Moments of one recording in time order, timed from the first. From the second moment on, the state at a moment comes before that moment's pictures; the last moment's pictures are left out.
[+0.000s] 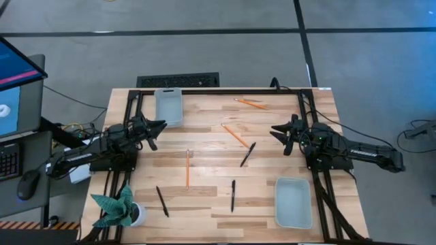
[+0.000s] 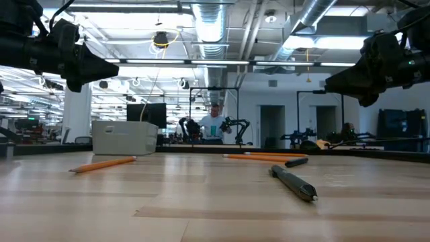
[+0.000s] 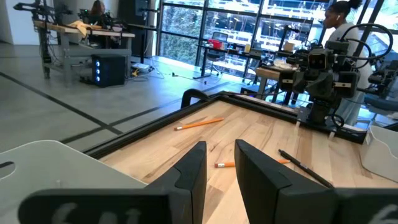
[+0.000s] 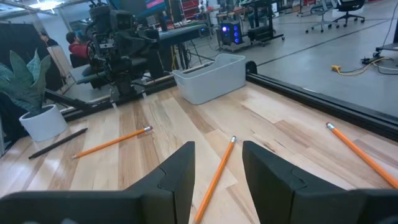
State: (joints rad) left arm 0.30 0.01 0.04 -0.04 -0.20 -0.18; right arm -0.26 0.14 0.01 0.01 0.03 0.18
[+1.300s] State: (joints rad) left arm 0.30 0.01 0.04 -0.04 -0.20 -0.18; right arm -0.28 0.57 0.54 0.12 0.05 0.15
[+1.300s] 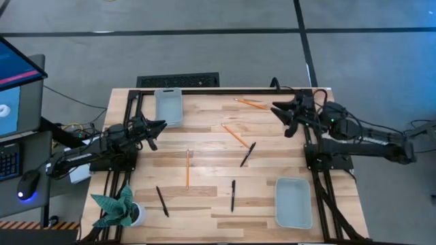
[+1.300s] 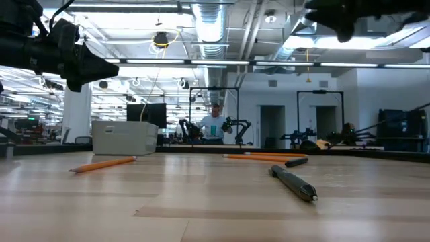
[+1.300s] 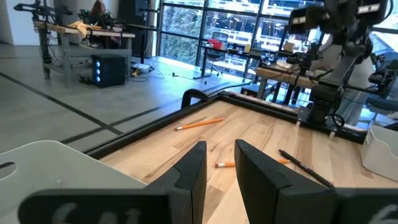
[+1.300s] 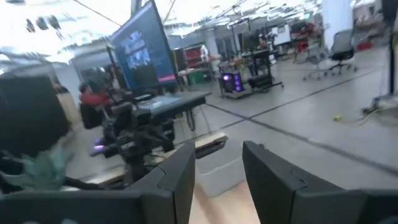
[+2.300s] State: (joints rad) left arm 0.30 0.01 0.04 -0.04 -0.20 -0.18; right arm -0.51 1.21 1.26 -0.53 0.05 0.07
